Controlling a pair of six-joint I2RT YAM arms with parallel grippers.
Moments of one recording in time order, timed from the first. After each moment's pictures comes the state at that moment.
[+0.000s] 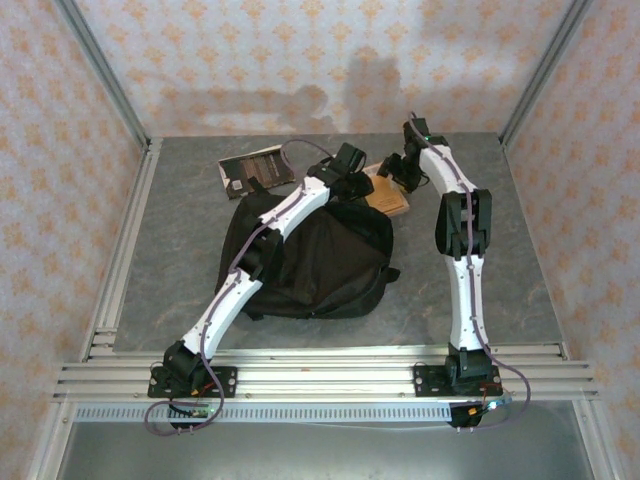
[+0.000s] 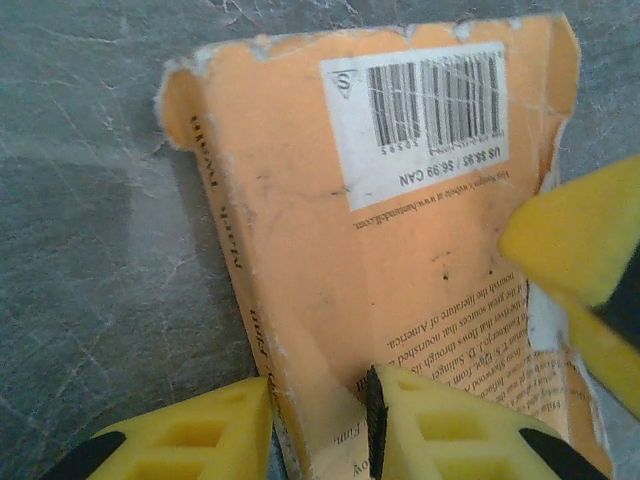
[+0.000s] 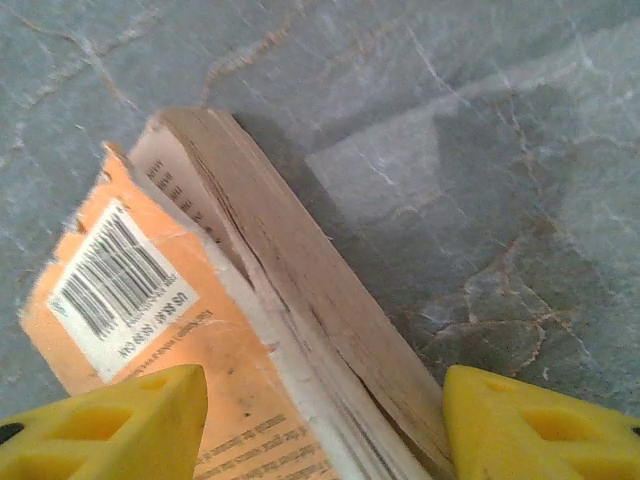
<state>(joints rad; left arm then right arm) -0.54 2.82 2.68 -0.72 0.17 -0.85 0.12 2.49 2.21 -0.91 -0.24 0.56</state>
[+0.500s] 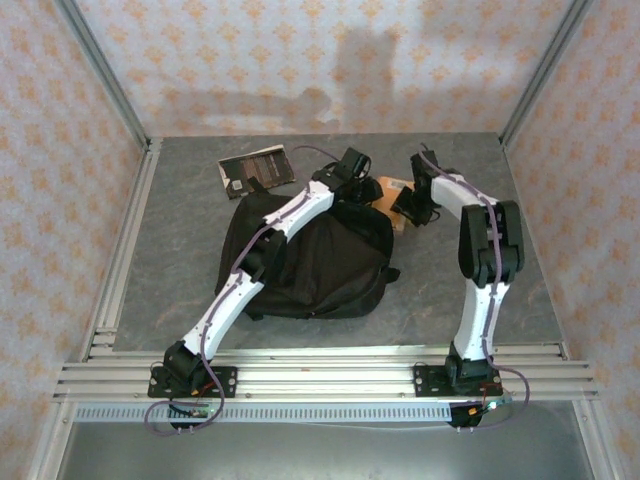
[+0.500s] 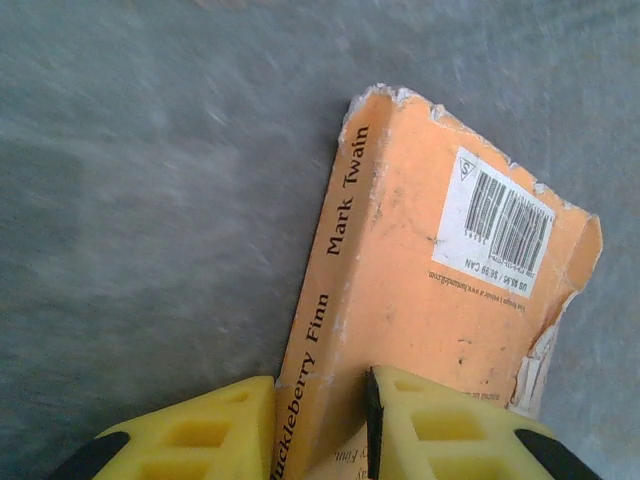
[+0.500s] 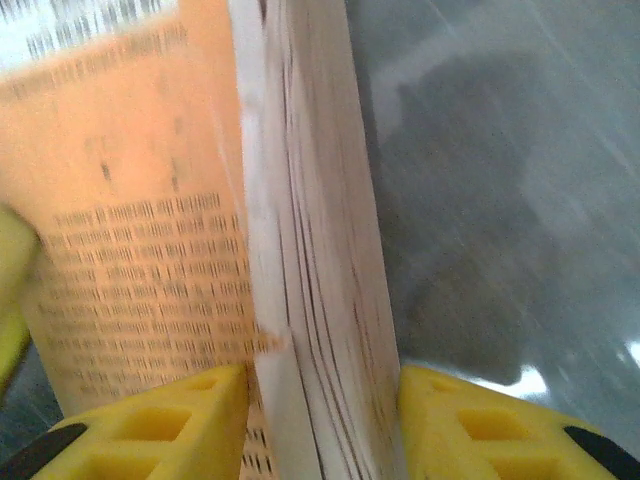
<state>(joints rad) -0.57 2.80 2.60 -0.62 0.29 -0.89 0.13 2.00 1.42 -0.68 -0.16 0.70</state>
